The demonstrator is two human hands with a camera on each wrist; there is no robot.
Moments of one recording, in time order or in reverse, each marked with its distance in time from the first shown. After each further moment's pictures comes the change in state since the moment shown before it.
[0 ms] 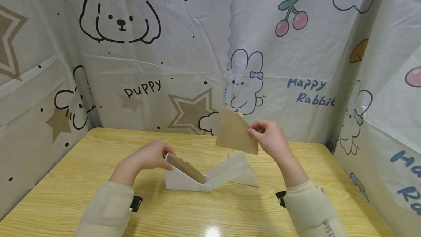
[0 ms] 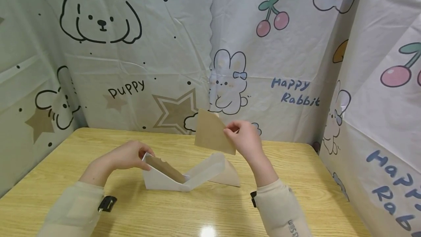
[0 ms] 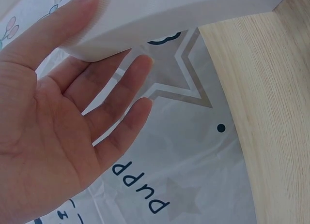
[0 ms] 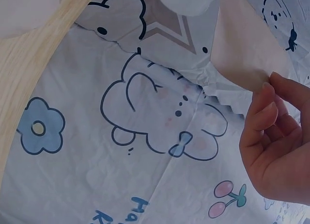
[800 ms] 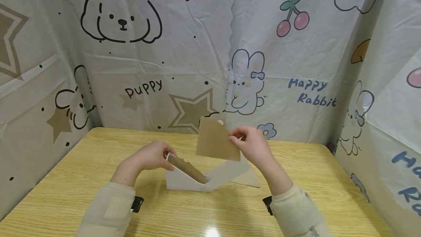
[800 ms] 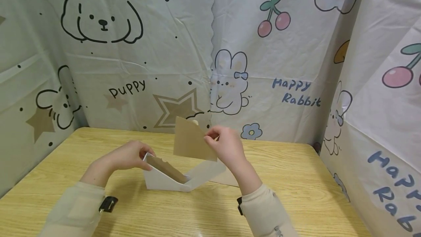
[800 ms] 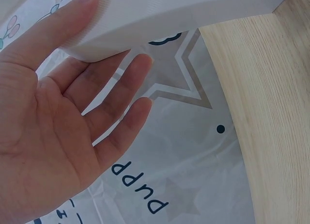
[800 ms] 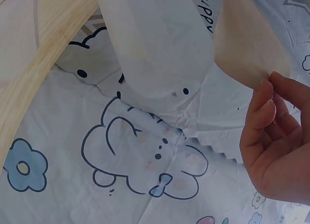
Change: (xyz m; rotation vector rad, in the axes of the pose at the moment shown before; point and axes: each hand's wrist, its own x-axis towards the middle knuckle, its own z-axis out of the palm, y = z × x) left_hand -0.001 -0.001 0.000 -0.020 0.001 0.009; right_hand -0.013 -0.030 0.034 0.014 -0.038 -0.107
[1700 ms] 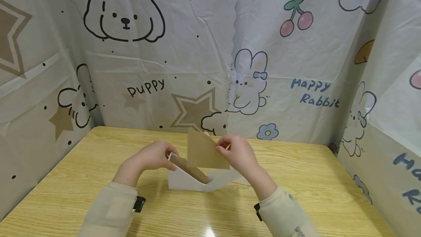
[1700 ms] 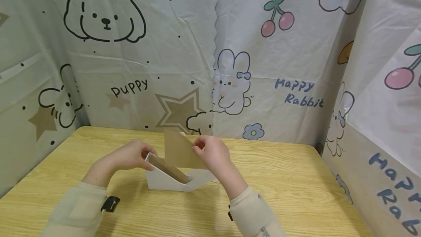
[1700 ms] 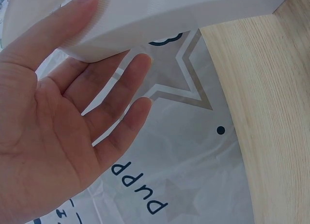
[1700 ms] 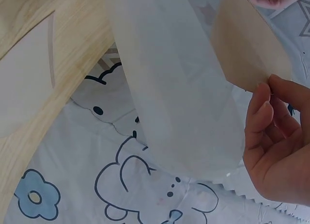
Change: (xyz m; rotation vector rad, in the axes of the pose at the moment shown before) left_hand 0.002 -0.005 0.002 0.006 0.008 0.004; right_hand -0.002 -0.006 0.043 -0.083 -0.054 -0.061
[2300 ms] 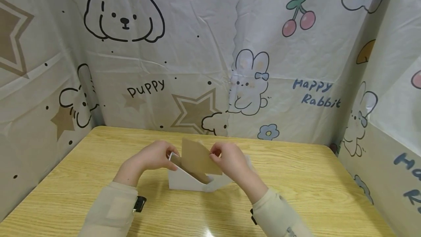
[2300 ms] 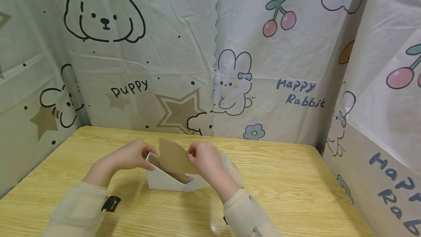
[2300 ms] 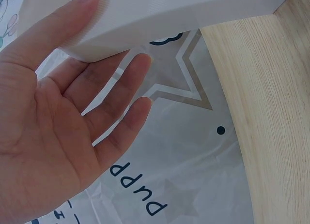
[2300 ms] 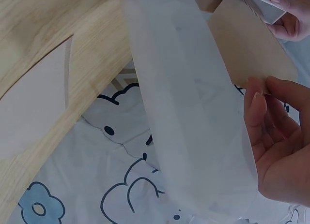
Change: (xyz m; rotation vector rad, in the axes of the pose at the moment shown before) left_hand 0.003 0.000 -0.006 -0.021 -0.020 0.002; right_hand 0.003 -0.005 0.021 -0.071 -0.077 -0.075
